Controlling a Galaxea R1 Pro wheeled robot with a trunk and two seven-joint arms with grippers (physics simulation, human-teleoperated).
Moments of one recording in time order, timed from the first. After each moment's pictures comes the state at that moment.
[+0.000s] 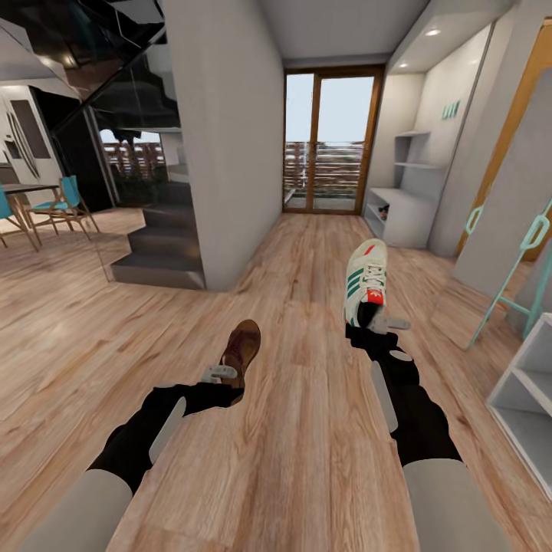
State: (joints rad) left arm -0.64 0.05 -0.20 -0.93 0.25 0.61 -0.32; right arm -0.67 0.09 -0.07 -1.22 -0.02 0.47 -0.15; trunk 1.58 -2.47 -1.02
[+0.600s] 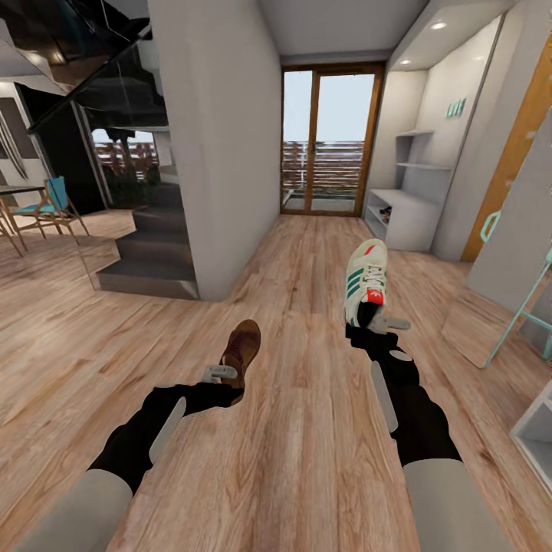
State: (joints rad) left arm -0.64 0.05 -0.21 -0.93 0.25 0.61 -0.32; right arm -0.67 0.09 -0.07 -1.22 -0.02 0.47 -0.15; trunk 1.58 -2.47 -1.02
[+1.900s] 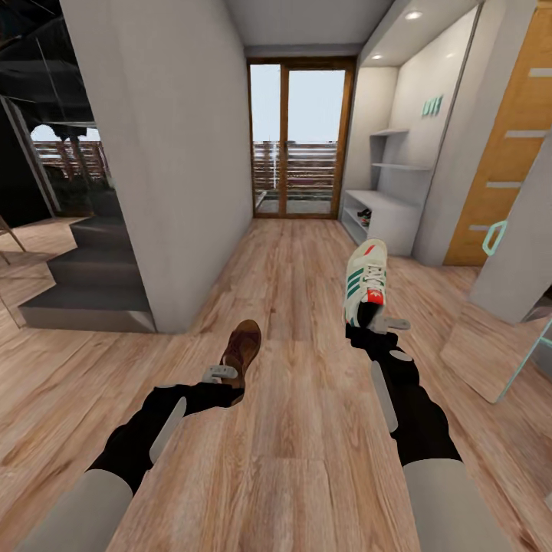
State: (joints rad) left arm -0.64 0.05 -0.21 -0.93 0.25 0.61 -0.32; right arm -0.67 0.09 -0.07 -1.22 -0.02 0.47 -0.15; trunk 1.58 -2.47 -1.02
